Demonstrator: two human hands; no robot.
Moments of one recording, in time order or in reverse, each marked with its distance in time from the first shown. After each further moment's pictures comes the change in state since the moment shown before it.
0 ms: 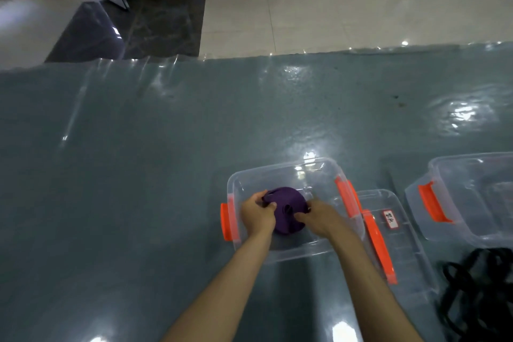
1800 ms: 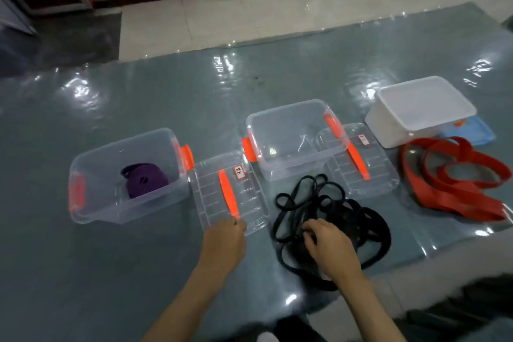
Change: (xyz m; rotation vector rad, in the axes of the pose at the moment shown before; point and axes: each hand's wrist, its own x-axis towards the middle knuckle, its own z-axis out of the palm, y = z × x) left_hand -0.302 -0.040 0.151 1.377 -0.454 0.757; right_hand -0.227 0.383 -0.100 -0.217 0.516 -0.163
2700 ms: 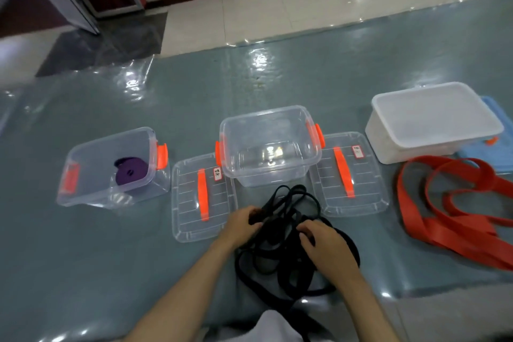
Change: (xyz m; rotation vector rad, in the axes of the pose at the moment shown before) left_hand 0.109 0.134 0.035 -0.685 -0.060 -0.250; right_hand 0.056 0.144 -0.042 0.280 -0.134 -0.165
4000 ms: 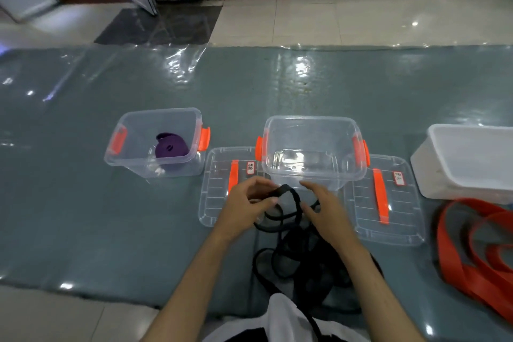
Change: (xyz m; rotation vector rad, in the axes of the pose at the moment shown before) left_hand -0.079 0.028 -0.081 -0.750 0.320 0.233; right_hand 0.097 -0.047 0.011 0.104 -0.037 -0.218
